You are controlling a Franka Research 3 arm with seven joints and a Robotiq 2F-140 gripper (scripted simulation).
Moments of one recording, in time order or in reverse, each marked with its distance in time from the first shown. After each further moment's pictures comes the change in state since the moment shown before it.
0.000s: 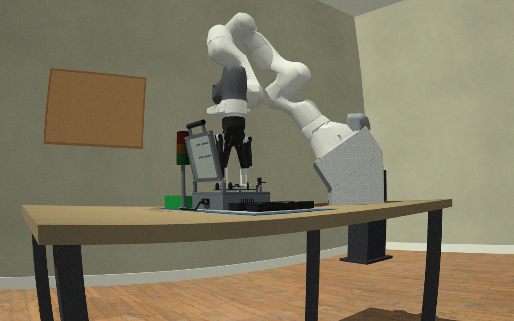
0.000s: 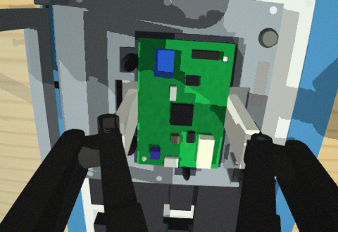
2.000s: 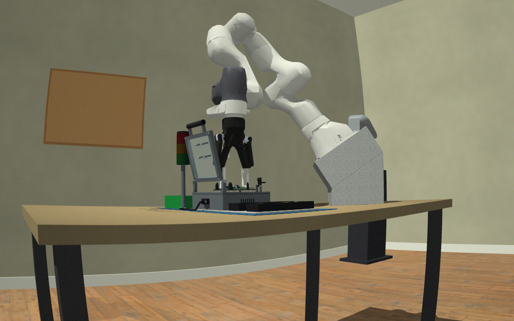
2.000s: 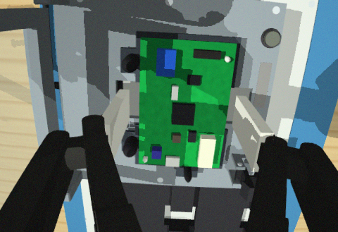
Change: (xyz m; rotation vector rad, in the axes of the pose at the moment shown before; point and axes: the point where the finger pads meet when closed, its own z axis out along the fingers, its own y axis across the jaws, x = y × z) arm 0.000 -0.001 0.003 0.002 -0.001 0.000
